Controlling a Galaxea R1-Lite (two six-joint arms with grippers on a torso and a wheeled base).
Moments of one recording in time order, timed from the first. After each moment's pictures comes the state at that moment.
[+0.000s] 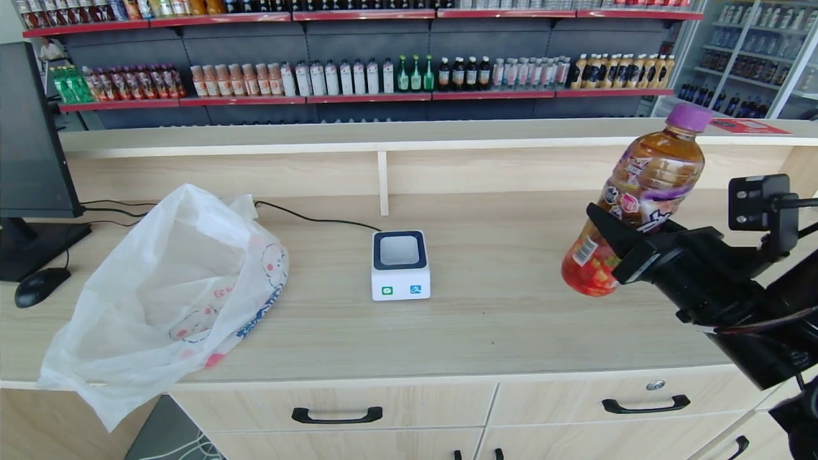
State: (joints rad) left arm 0.00 0.00 0.00 0.00 0.00 0.00; right arm 0.36 1.65 -0.39 -1.57 -0.02 0.02
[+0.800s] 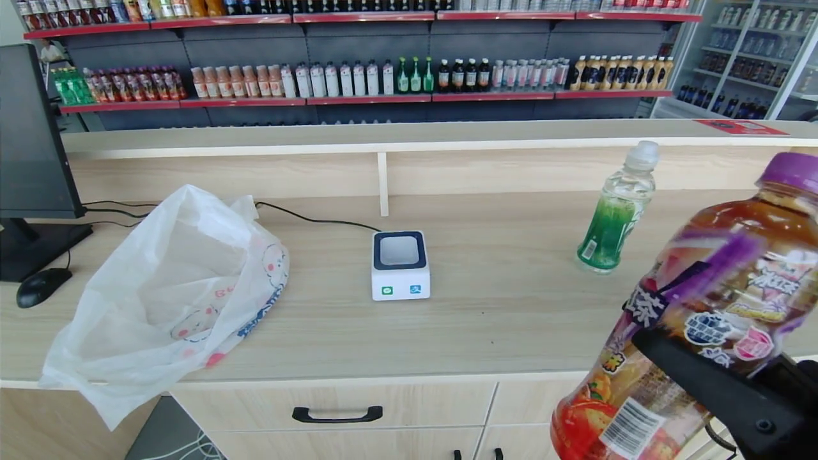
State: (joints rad) left arm 0.00 0.00 0.00 0.00 0.00 0.00; right arm 0.78 1.30 -0.06 -1.57 0.12 0.38
